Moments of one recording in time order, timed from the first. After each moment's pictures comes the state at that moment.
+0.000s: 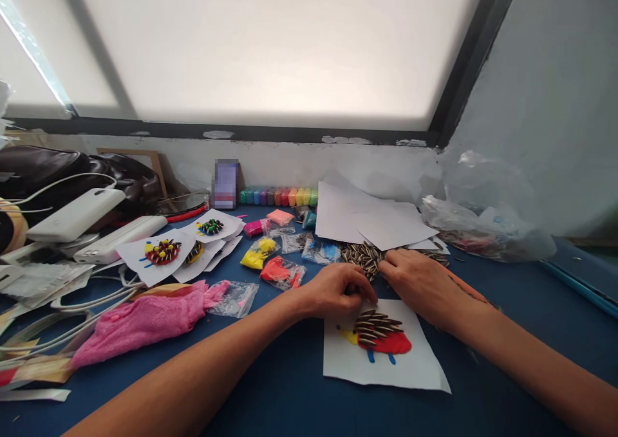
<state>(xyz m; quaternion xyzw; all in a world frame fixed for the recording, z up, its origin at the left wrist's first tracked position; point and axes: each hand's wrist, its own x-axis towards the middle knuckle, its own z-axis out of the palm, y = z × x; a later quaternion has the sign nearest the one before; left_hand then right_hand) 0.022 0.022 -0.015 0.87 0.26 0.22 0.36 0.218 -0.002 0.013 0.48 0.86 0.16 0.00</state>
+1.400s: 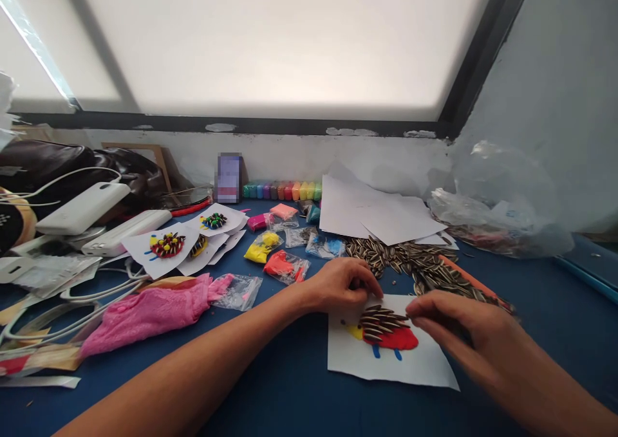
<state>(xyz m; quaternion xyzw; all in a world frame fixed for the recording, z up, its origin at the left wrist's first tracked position) 0.021 0.023 -0.013 0.87 0.26 0.21 0.38 0.225 -0.078 0.018 0.51 0.82 -0.09 -0.24</state>
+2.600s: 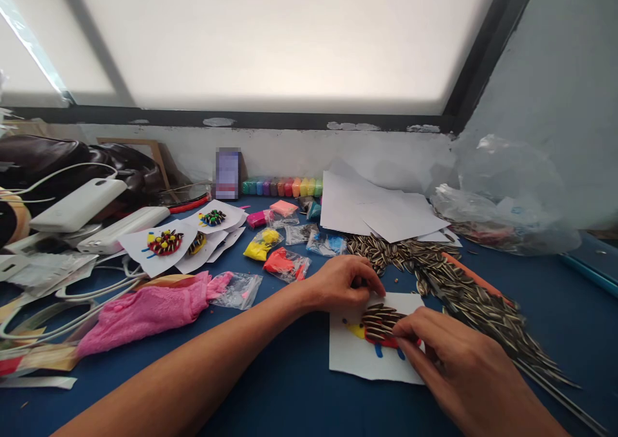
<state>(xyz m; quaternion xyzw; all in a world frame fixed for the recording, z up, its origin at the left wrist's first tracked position) 0.020 0.024 -0.014 0.87 0.25 0.21 0.36 0.199 -0.093 -0.010 0.49 0.84 0.01 -0.23</state>
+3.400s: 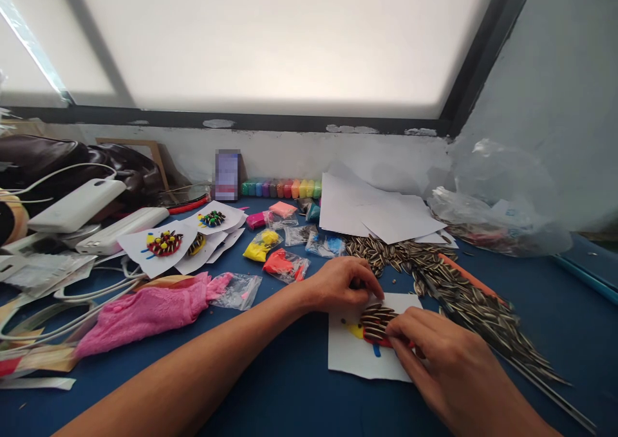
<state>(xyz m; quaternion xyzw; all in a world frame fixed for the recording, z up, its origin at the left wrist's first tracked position) 0.020 0.024 -0.016 0.88 0.24 0.21 0.35 0.195 -0.092 -0.016 0.49 0.84 0.02 -0.21</state>
